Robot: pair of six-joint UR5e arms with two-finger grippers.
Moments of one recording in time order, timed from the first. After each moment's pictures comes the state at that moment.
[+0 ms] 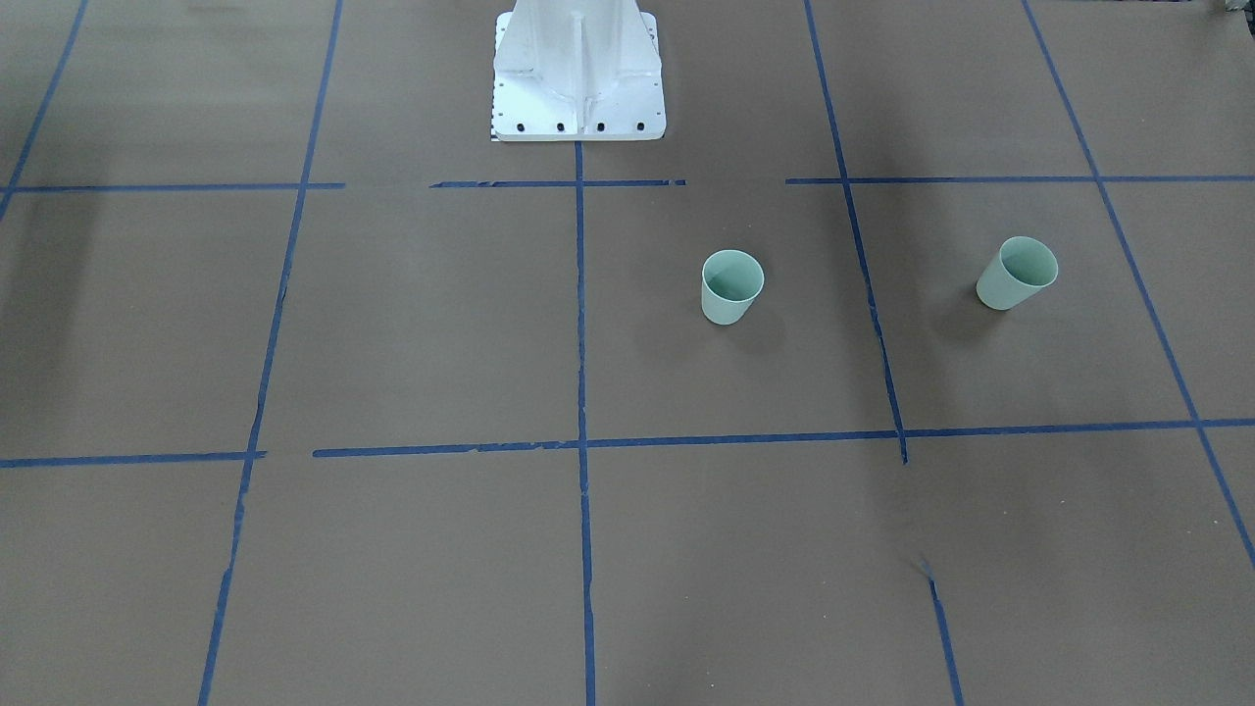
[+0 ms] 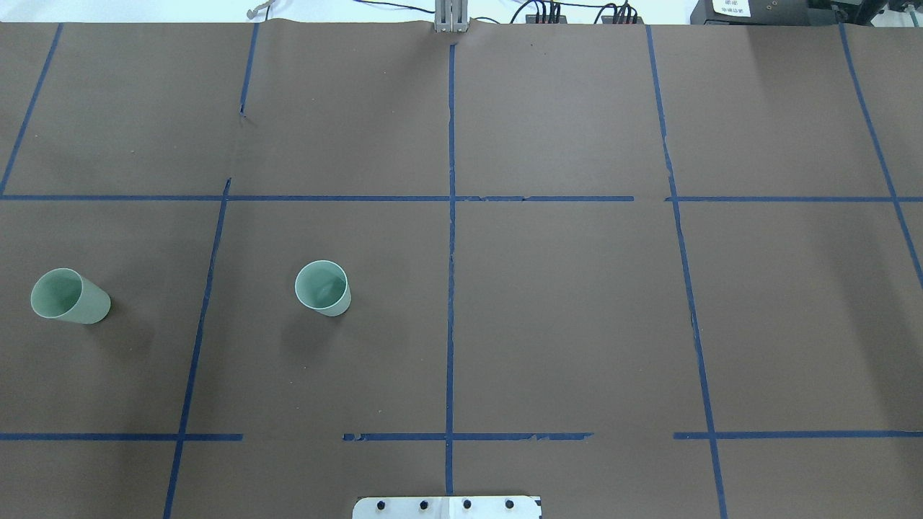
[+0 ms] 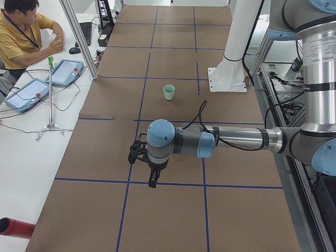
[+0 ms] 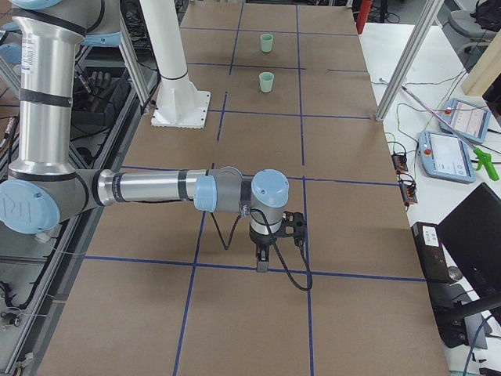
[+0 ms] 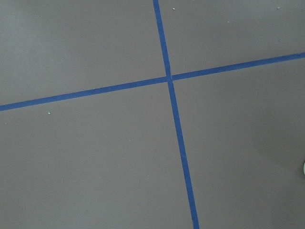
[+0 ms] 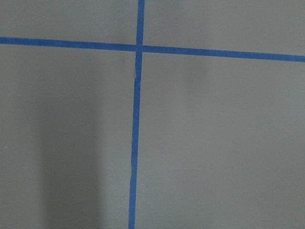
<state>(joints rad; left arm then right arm) -1.62 -1.40 -1.78 -1.64 -2.35 0.13 1.56 -1.71 1.79 -1.68 2.26 -0.04</state>
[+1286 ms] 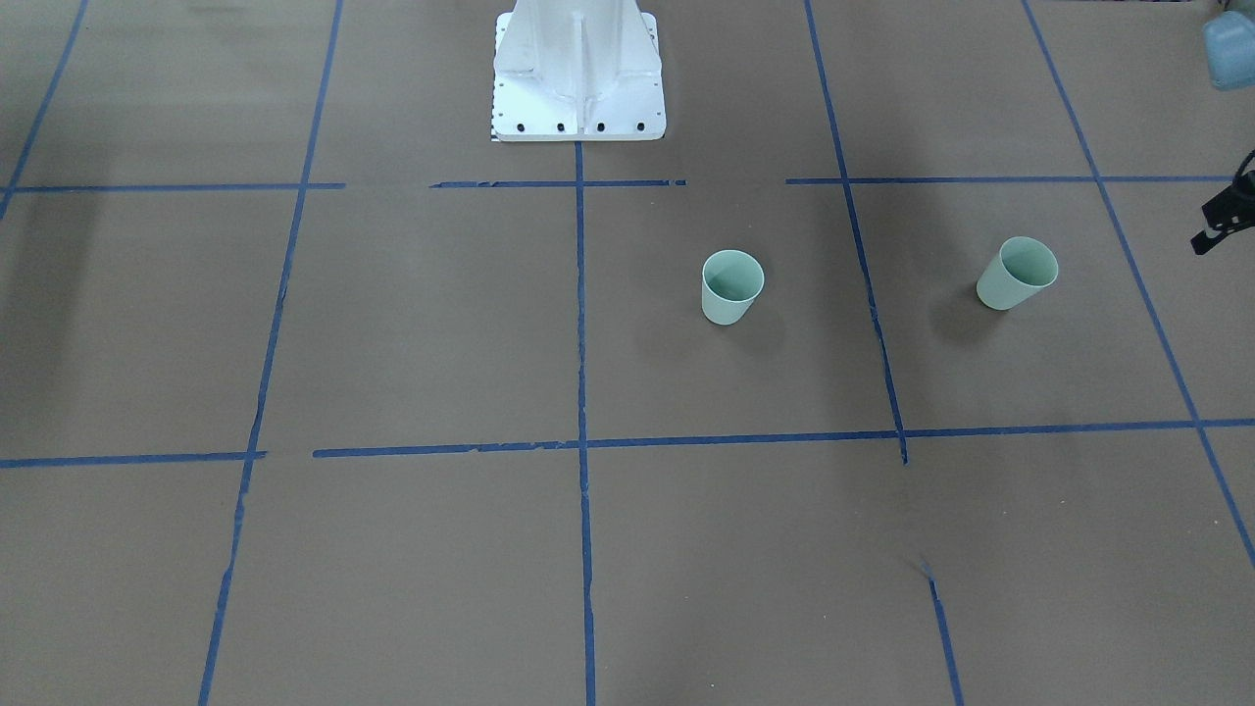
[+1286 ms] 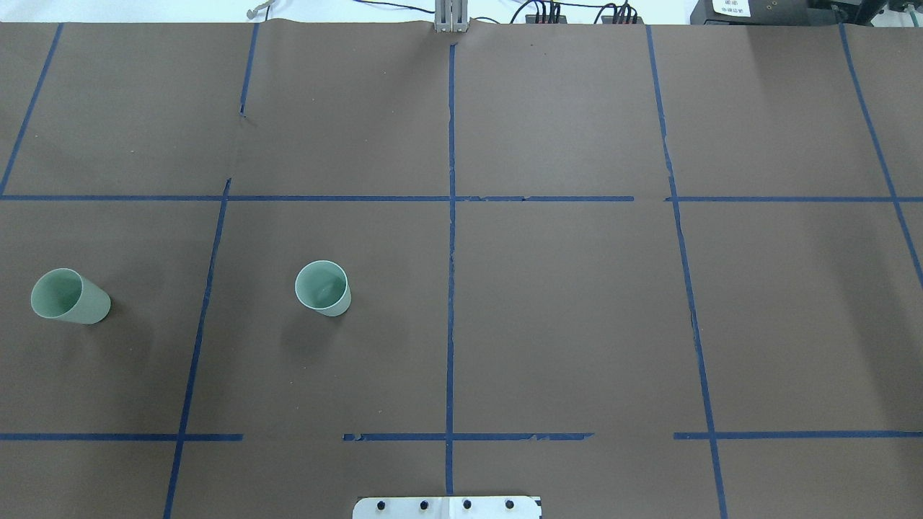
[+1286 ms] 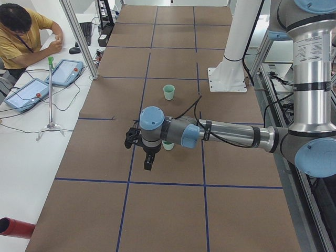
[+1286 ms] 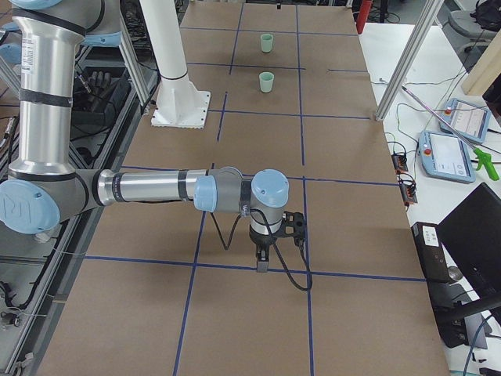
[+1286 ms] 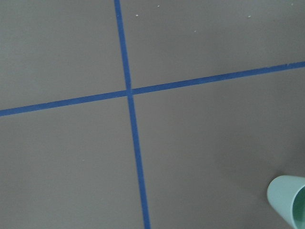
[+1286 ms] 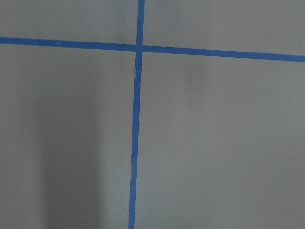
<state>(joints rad) -1.32 -1.45 -1.79 -1.91 -2.35 -0.37 1.56 -1.71 1.79 -1.68 2.26 -0.04</state>
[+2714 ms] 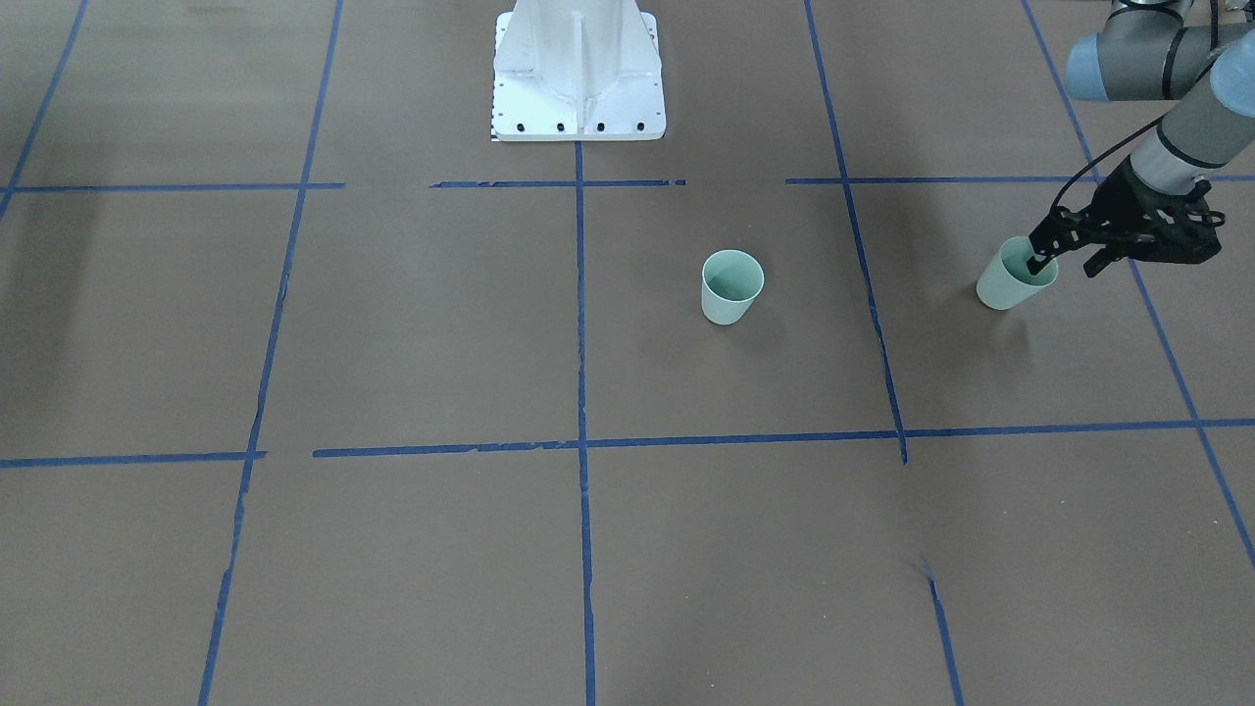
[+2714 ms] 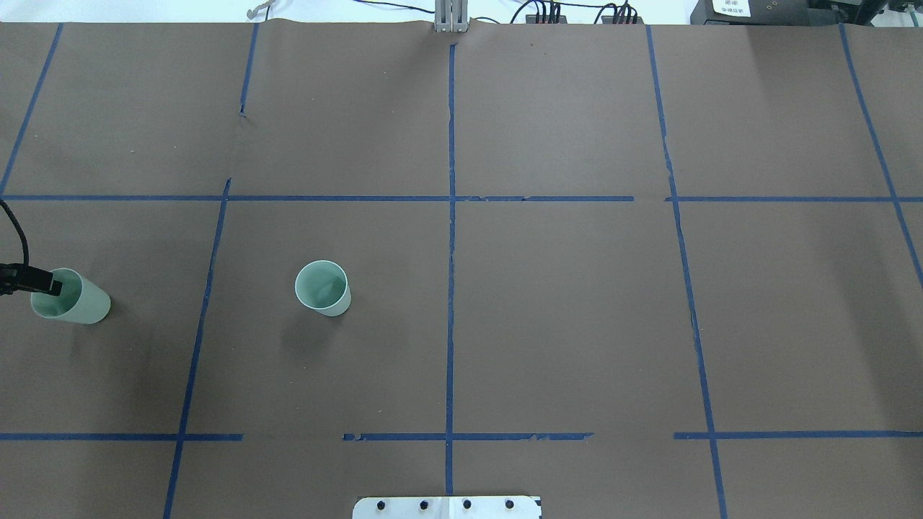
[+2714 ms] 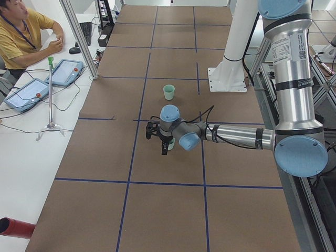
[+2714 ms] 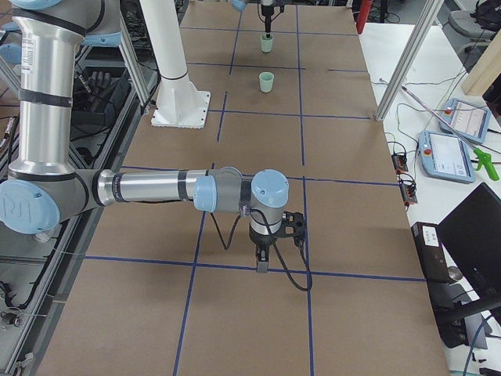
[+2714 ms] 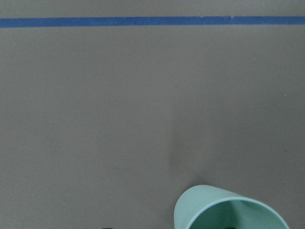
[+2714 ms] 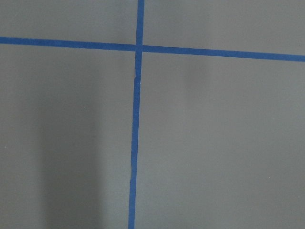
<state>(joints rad) -0.97 -1.37 -1.74 -2.27 -2.18 -0.81 1.56 -1.71 1.79 -1.68 2.26 -0.04</state>
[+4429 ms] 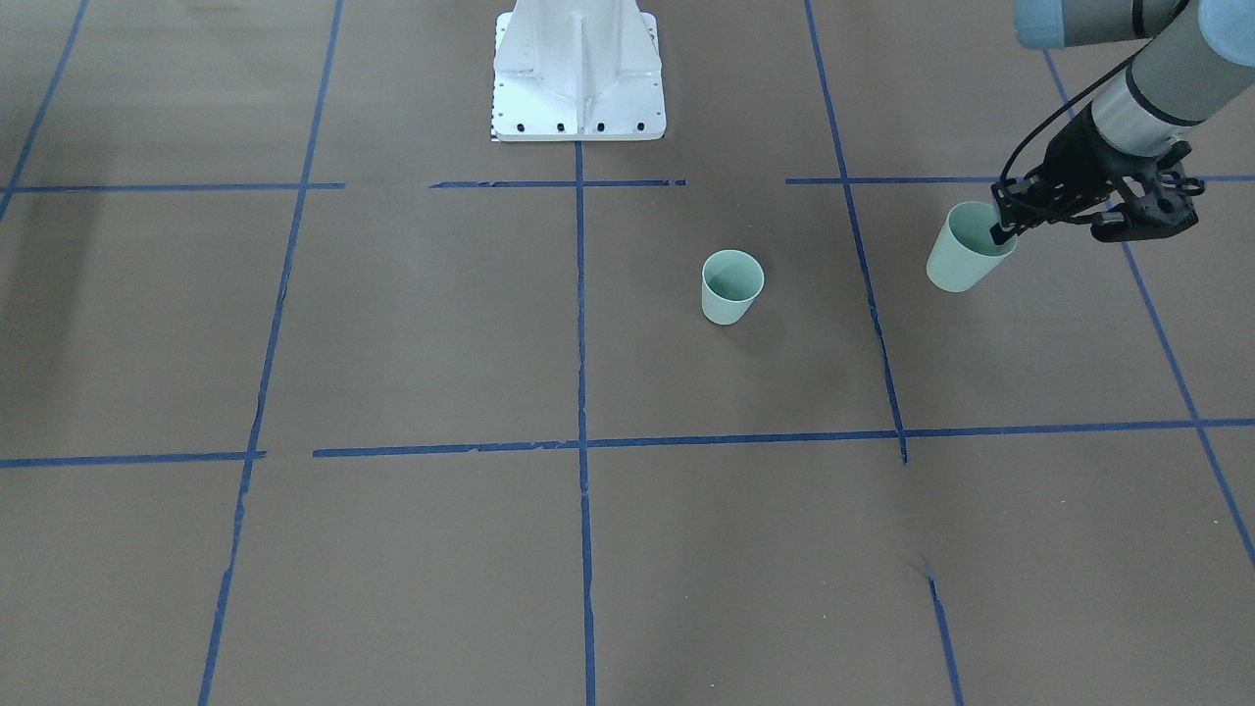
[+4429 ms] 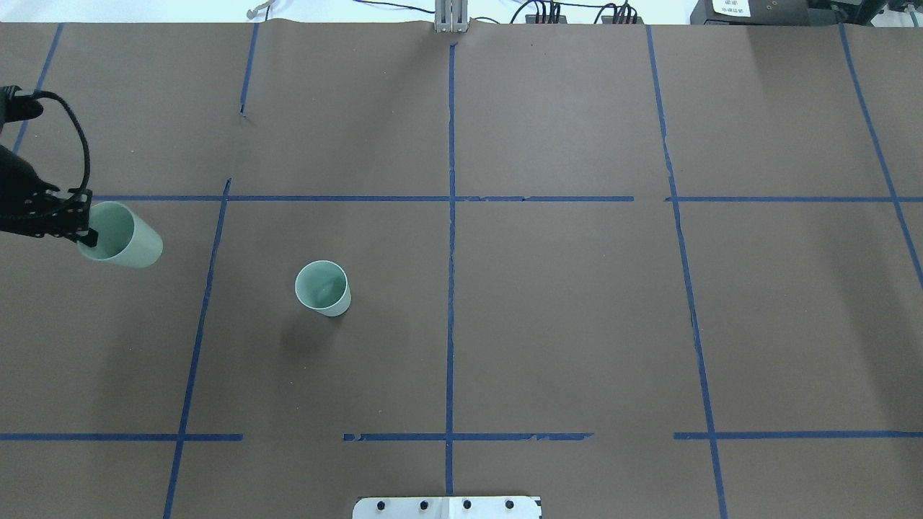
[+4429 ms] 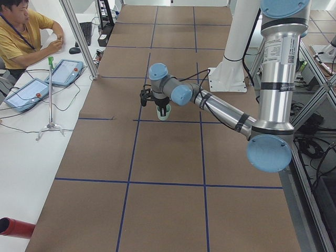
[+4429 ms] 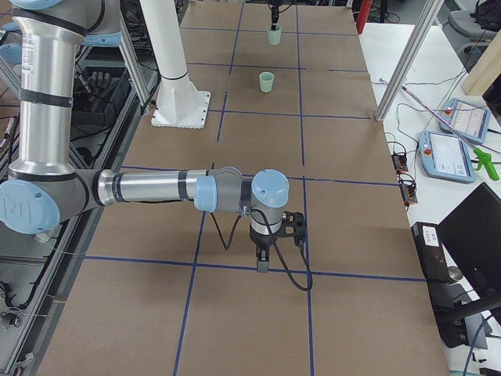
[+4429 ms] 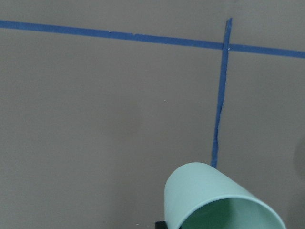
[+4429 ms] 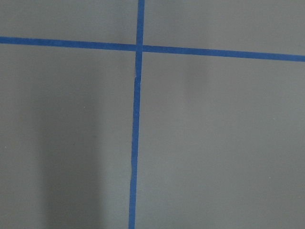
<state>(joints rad) -1.03 -1.71 -2.05 -1.47 -2.31 -0.89 1.56 -1.71 1.79 -1.68 2.26 -0.04</state>
